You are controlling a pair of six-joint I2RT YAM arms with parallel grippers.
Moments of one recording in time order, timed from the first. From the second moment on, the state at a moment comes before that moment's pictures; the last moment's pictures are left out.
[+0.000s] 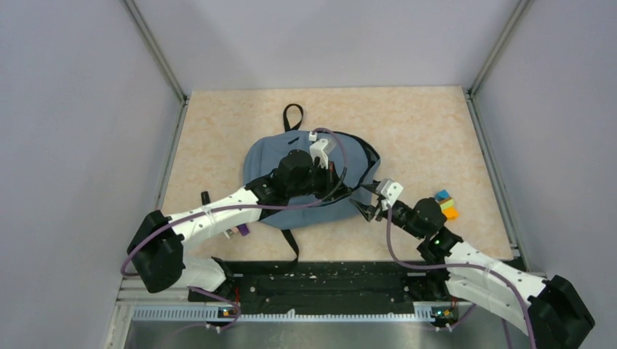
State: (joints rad) left arm -0.86 1.36 0.93 0.04 0.25 -0.63; right arm 0.70 0.74 0.20 0.57 -0.24 -0.21
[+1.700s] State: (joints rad) left arm -0.69 1.10 0.75 -0.15 -0.22 -0.64; right arm 0.80 0.96 0.26 0.68 0.07 -0.17
